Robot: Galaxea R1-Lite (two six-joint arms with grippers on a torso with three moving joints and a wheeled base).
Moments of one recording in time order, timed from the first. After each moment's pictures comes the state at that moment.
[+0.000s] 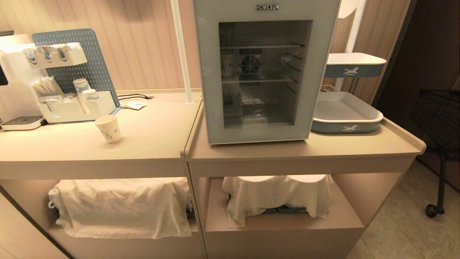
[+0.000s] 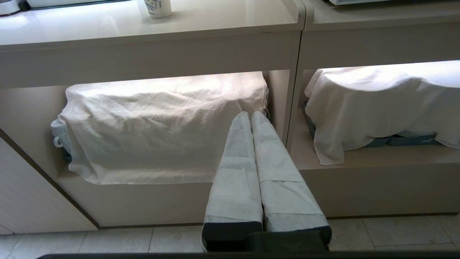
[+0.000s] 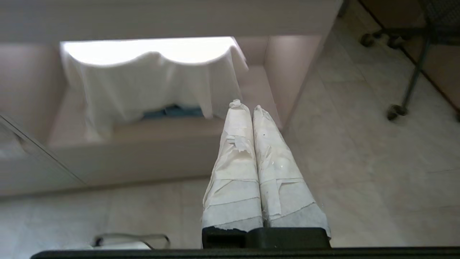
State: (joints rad) left arm 0.00 0.00 0.00 0.00 0.00 0.05; right arm -0.08 0.34 -0.18 0.07 -0.07 -0.09
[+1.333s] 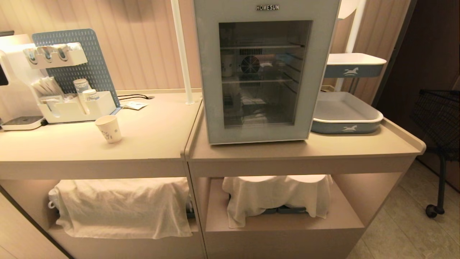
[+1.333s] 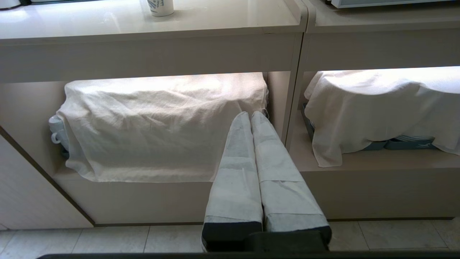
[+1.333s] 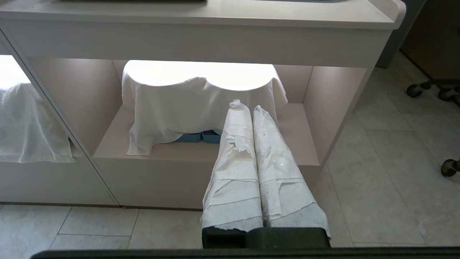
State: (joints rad) left arm 0.00 0.00 0.00 0.00 0.00 0.03; right arm 0.00 0.00 -0.04 0.10 0.02 -0.07
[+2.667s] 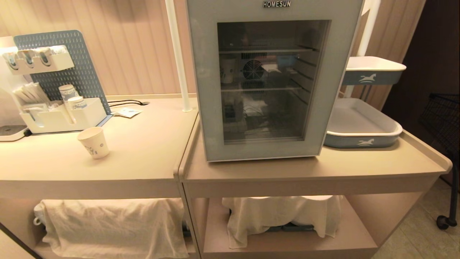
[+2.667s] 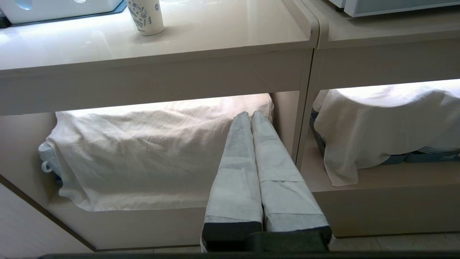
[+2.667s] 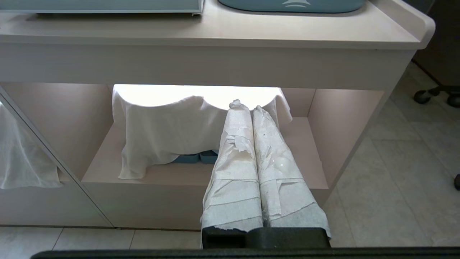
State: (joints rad) left arm 0.00 0.00 0.00 0.01 -0.01 0.08; right arm 0.00 0.00 -0.04 0.10 0.02 -0.06
